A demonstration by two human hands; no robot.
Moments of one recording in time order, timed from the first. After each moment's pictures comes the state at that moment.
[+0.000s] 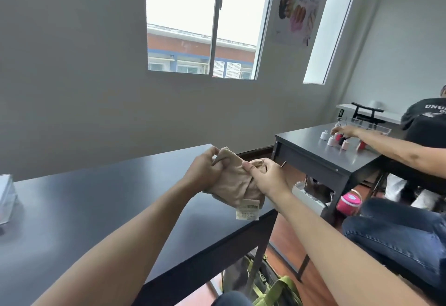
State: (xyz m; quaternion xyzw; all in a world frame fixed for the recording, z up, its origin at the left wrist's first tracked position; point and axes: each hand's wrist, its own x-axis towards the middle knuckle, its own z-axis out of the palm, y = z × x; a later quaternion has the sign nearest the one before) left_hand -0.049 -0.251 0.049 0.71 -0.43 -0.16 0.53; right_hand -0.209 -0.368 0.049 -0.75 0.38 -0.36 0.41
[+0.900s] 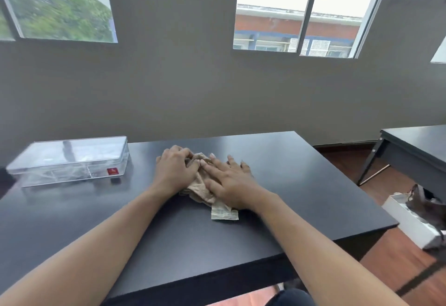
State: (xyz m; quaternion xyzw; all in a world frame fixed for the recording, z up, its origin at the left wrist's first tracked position) left_hand 0.080 -0.059 -0.016 0.92 -0.24 0.09 0.30; right_hand -0.032 -0.212 -0.004 -0.99 0.02 0.02 0.10
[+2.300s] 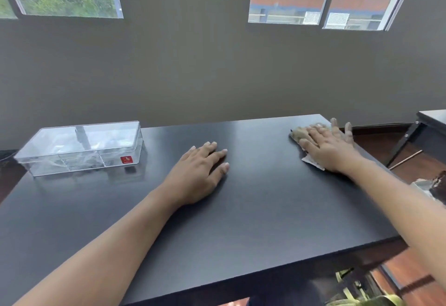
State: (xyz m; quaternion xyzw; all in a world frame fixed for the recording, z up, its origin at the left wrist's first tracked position) left_hand 0.062 -0.037 -0.024 0.89 -0.40 -0.02 0.19; right_hand -0.037 -0.397 -0.006 -0.96 0.28 0.02 0.01
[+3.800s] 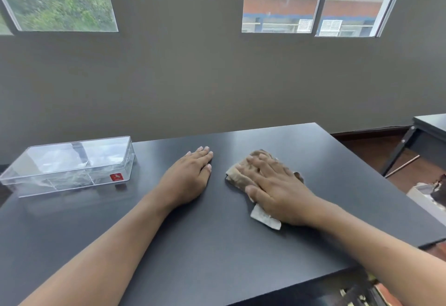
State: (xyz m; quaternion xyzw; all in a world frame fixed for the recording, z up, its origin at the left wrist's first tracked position) left_hand 0.094 -0.053 -0.019 0.90 -0.38 -0.01 0.22; right_hand -0.059 -0.265 -0.012 -1.00 0.01 0.01 0.09
